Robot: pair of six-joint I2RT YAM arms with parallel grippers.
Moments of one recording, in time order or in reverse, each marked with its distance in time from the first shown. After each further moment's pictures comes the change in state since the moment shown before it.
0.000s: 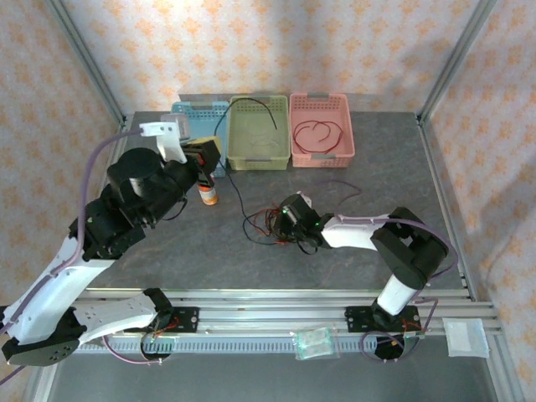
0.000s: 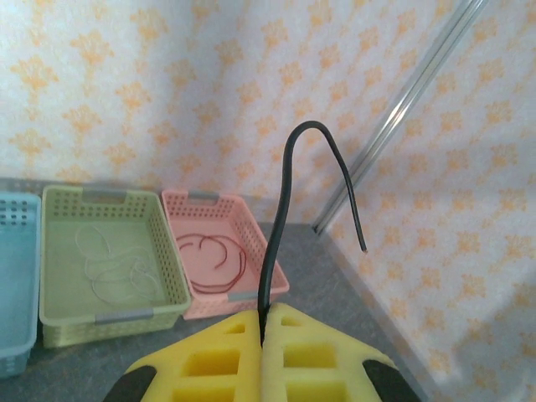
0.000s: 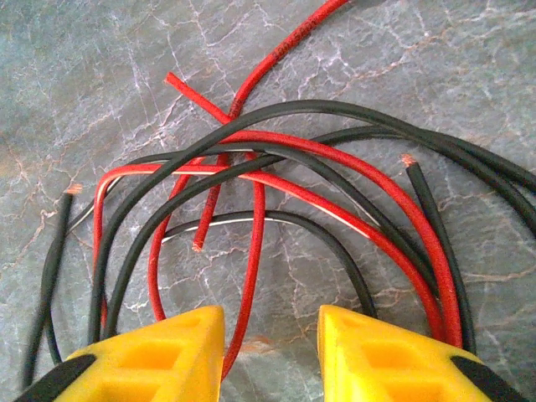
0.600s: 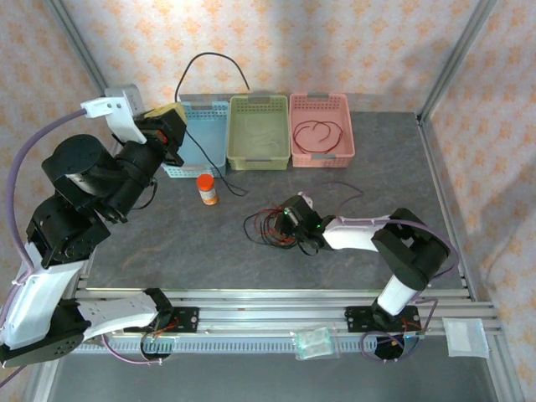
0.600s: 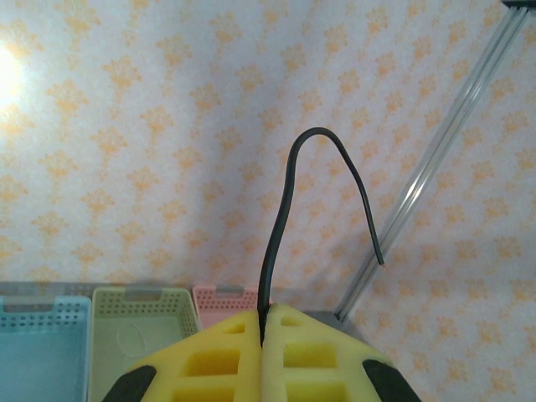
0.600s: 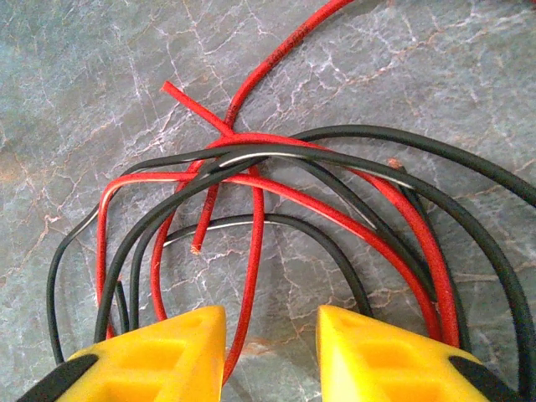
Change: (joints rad) left arm 0.000 0.068 0.312 -0.069 -0.139 0.135; right arm 0.000 -0.011 -0.026 0.034 0.011 0.008
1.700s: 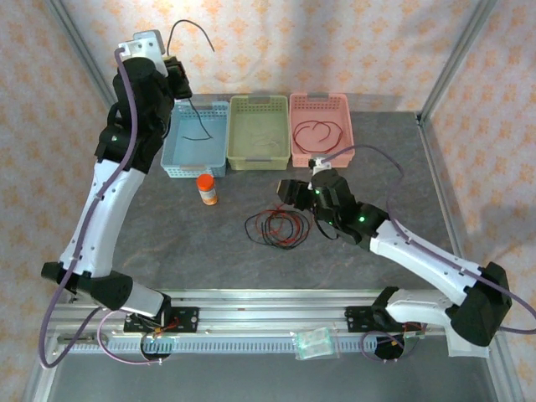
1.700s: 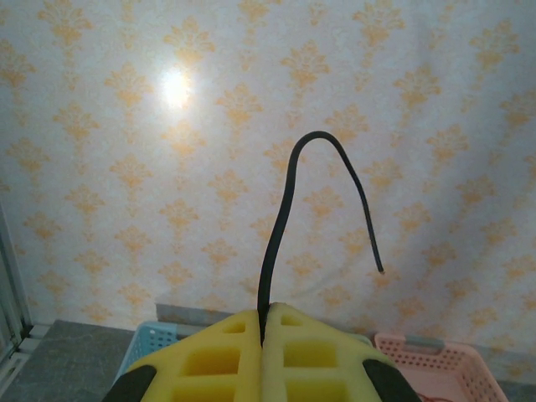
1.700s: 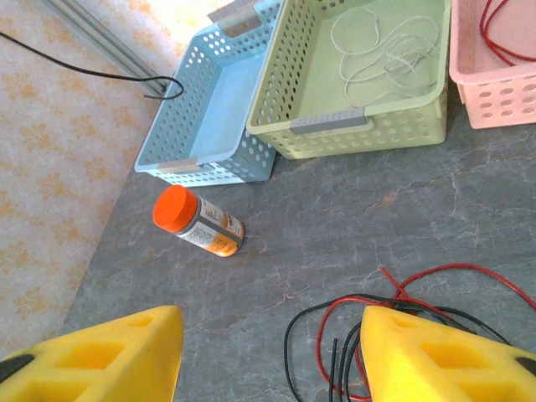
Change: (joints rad) left arm 0.534 0.399 0.050 0.219 0.142 0.125; right arm 0.000 -0.503 0.199 -0.289 0.061 -0.249
